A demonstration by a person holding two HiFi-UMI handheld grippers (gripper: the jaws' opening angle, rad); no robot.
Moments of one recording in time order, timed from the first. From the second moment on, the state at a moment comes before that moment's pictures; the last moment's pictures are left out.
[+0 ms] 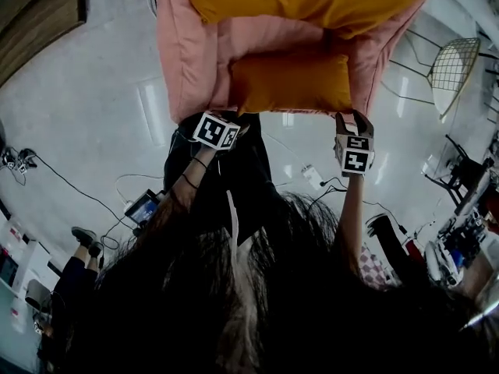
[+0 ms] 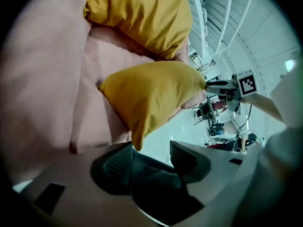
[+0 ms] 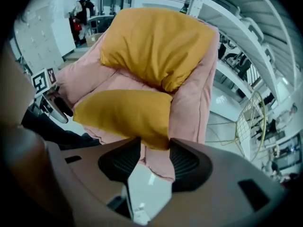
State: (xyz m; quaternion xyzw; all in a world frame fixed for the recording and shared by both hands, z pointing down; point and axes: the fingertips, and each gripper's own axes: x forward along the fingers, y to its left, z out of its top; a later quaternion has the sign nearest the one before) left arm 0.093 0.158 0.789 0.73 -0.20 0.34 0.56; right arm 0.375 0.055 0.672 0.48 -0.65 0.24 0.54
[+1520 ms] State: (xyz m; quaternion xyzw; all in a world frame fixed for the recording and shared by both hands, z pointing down) left arm 0.071 0.102 0.757 0.67 -0.26 0.30 0.62; right arm 0.336 -0.011 0.633 0.55 -0.65 0.44 0.30
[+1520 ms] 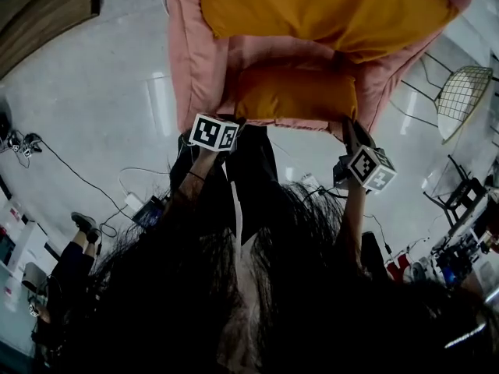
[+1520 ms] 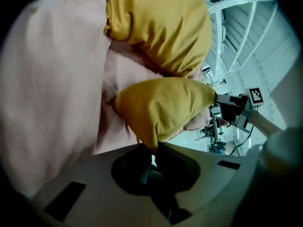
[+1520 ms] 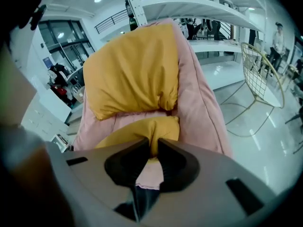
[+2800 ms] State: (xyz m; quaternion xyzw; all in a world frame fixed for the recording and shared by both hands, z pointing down) left arm 0.031 -0.140 0.762 0.65 -0.47 0.10 0.59; right arm 0.308 -0.182 0.752 0.58 -0.57 0.55 0.17
